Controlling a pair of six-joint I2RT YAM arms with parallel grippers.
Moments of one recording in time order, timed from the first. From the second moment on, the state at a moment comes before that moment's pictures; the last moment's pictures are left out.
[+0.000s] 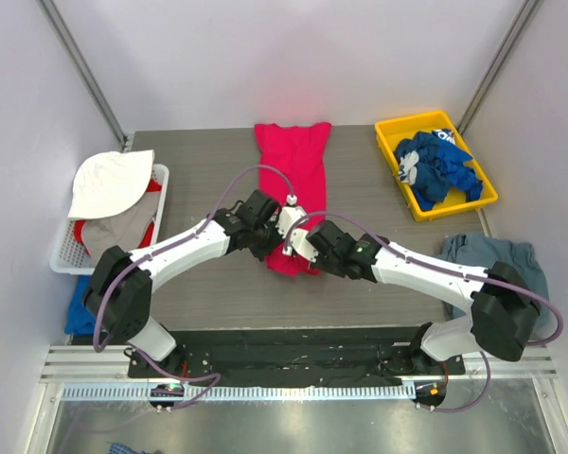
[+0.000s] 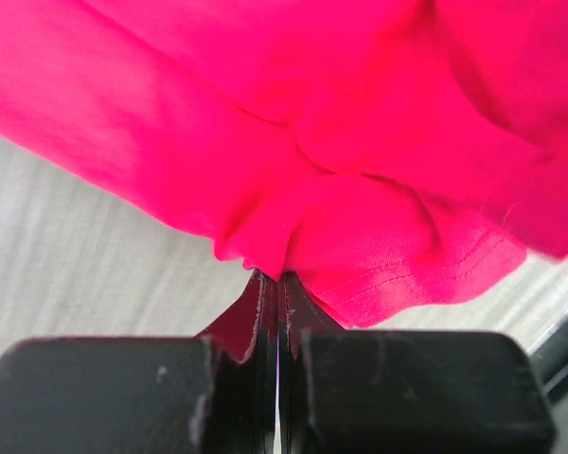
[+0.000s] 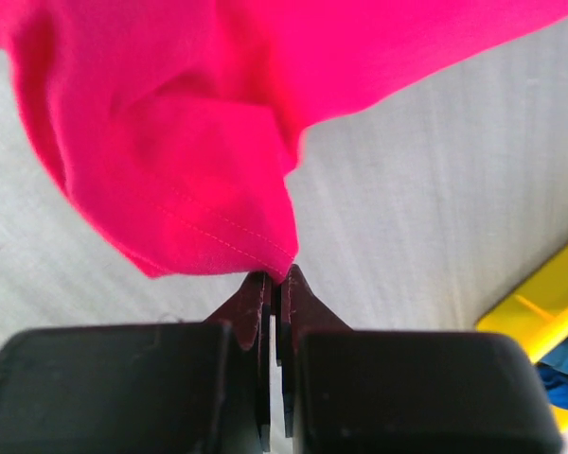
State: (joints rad) left arm -0.74 1.56 1.09 -0.53 0.09 0.28; right arm 0.90 1.38 0.90 -0.57 0.26 -0.44
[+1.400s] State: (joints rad) left arm -0.49 1.98 1.53 -0.47 0.00 0.30; right arm 0.63 1.96 1.50 -0.57 0.30 -0.60
